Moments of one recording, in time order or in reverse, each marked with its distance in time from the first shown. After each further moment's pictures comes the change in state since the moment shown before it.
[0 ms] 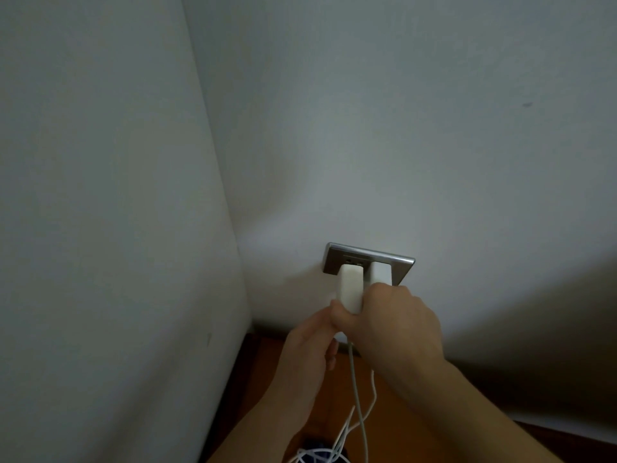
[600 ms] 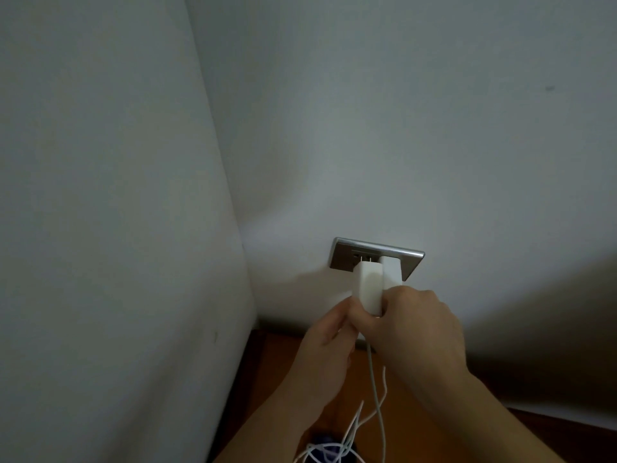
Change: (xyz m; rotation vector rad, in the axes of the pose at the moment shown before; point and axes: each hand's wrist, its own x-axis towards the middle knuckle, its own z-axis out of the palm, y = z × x) left_hand -0.001 -0.004 -0.005 0.136 -0.248 0.127; right_hand -0.007 0.010 0.003 0.003 0.025 0.037
